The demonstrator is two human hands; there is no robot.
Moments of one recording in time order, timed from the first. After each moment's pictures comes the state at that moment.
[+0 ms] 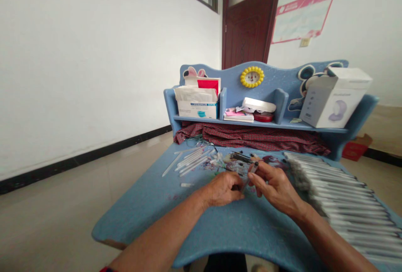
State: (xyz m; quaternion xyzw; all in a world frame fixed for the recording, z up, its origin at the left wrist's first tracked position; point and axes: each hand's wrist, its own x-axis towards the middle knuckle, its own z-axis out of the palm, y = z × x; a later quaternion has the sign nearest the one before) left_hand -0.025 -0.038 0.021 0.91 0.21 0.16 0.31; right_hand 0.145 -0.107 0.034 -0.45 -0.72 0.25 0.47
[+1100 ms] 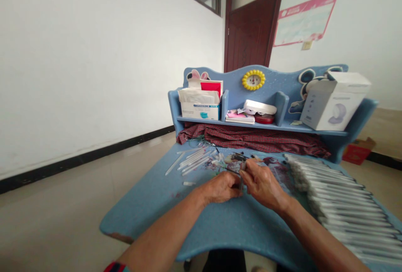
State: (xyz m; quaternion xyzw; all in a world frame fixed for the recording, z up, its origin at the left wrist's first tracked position) left_hand -0.031 -0.037 0.022 0.91 0.22 0.12 0.32; right_hand 0.127 -0.092 0.030 -0.48 -0.78 0.04 0.40
